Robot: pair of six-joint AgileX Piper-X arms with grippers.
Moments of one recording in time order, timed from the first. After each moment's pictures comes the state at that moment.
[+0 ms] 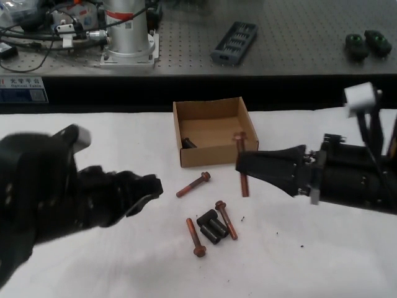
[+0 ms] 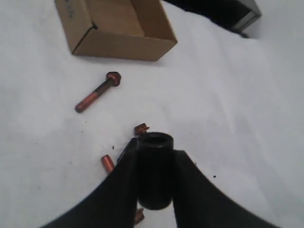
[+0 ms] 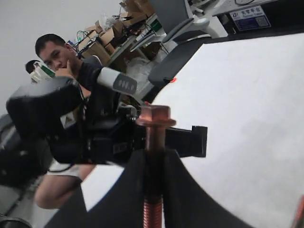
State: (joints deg) left arm -23.7 79.3 -29.6 -18.7 20.6 -35.2; right arm 32.4 78.9 -28.2 -39.2 -42.4 38.0
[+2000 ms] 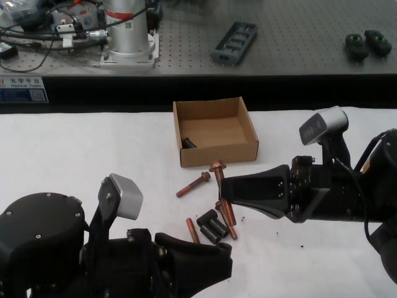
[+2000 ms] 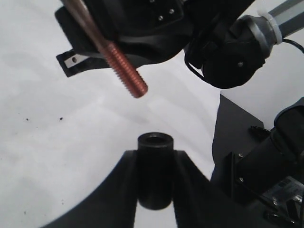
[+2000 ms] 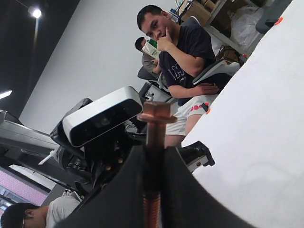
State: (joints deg) left arm -38.1 73.1 -18.3 -36.2 38.4 -20.6; right arm 31.4 97.1 -28.3 -72.7 -63.7 69.0
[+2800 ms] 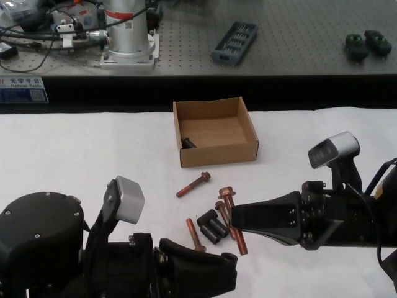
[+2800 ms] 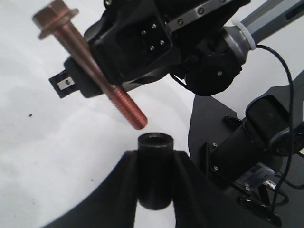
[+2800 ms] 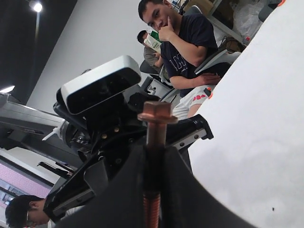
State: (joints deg) left arm -38.4 73.1 -18.3 -36.7 43.9 -21.1; right arm 31.4 97.1 -22.3 -78.2 -64.7 69.4
